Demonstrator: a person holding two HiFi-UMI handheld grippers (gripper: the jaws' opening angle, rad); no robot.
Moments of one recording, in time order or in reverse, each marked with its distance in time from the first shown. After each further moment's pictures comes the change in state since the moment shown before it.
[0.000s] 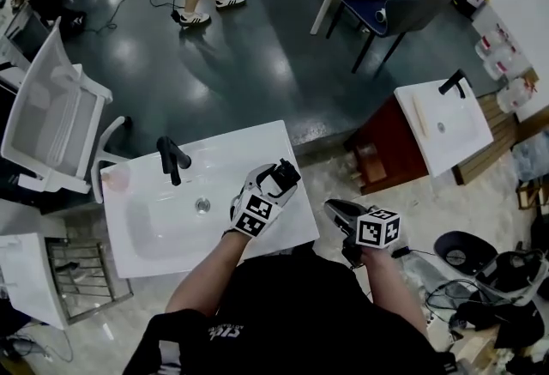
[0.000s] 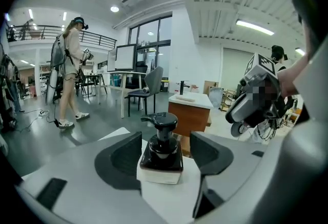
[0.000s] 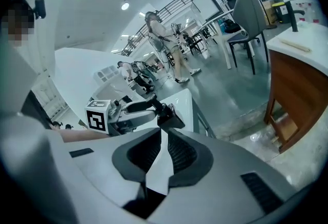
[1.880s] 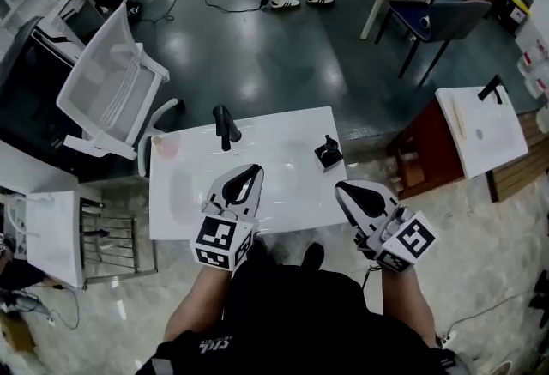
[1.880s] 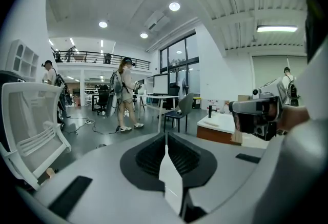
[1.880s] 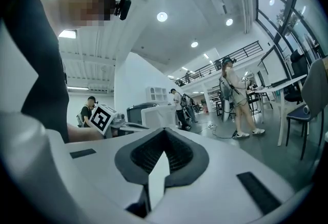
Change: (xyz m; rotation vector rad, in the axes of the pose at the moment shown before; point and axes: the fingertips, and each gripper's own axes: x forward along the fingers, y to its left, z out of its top) left arm -0.271 0.001 0.077 -0.105 -0.176 0.416; right arm -0.073 0.242 0.055 -0.629 -0.425 0.390
